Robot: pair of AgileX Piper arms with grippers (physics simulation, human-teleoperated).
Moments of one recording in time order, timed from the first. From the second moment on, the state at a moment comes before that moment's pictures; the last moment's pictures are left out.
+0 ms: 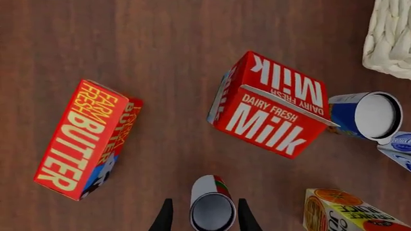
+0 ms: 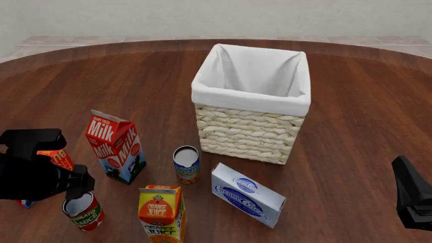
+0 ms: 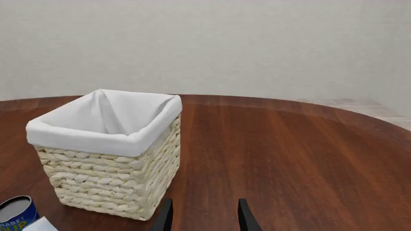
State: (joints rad) left arm -0.10 1.04 -0.50 0.62 -0.10; right arm 0.00 0.00 0.00 0.00 0.00
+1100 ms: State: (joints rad) left arm -0.12 1.15 -0.44 0.51 -0.13; right arm 0.00 0.00 0.00 0.00 0.00
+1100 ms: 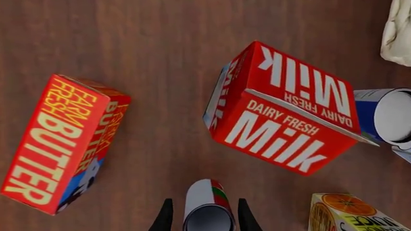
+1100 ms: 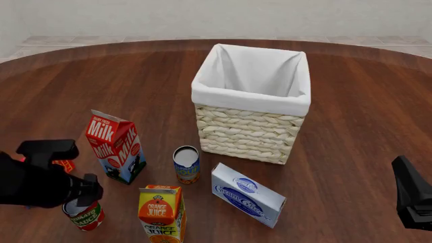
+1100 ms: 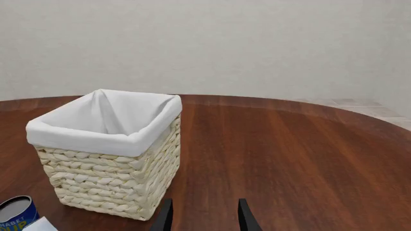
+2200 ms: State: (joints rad) left arm -0.13 1.17 -0.43 0.50 -0.15; right arm 0.00 0.00 0.00 0.00 0.00
